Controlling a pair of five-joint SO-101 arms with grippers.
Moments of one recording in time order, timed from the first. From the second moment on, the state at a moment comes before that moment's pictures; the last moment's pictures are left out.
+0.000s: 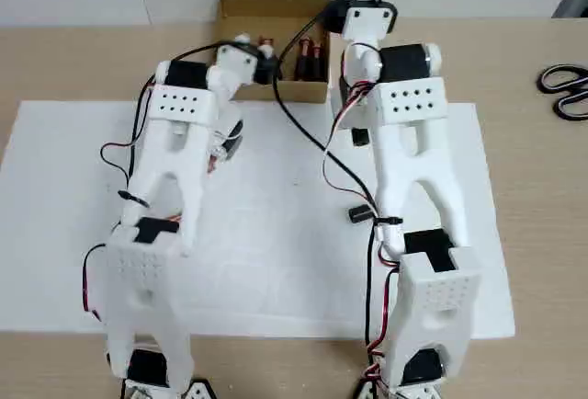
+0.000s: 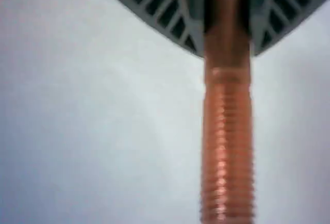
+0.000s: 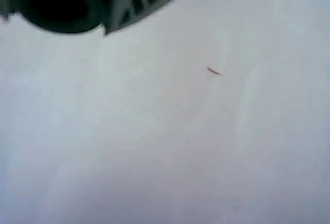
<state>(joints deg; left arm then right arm) 5.7 37.3 -41.2 99.2 -18.7 -11.2 24.7 -42.9 95.7 -1.1</state>
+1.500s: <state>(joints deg) 12.5 16.0 -23.3 99.4 50.4 -2.9 5.5 -42.9 96.2 -1.1</state>
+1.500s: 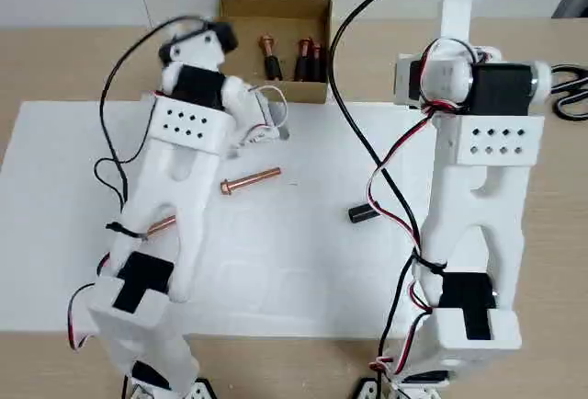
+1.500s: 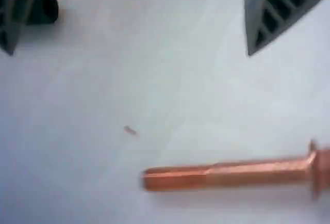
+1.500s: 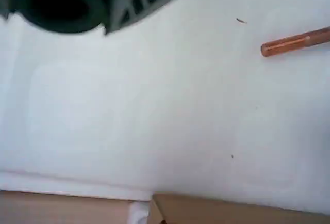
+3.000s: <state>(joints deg) 10.6 39.3 -23.3 88.7 76.1 -2.9 5.2 -39.7 96.2 -1.1</state>
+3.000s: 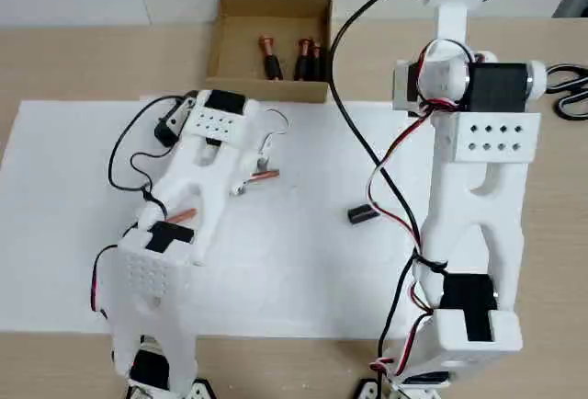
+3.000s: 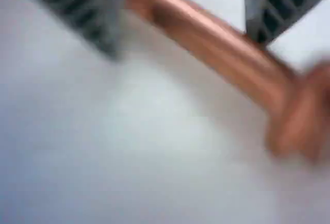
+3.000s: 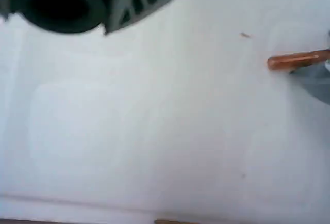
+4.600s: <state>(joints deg) 5.4 43.8 -33.9 91.9 3.9 -2.9 5.2 -39.7 96.2 -1.1</state>
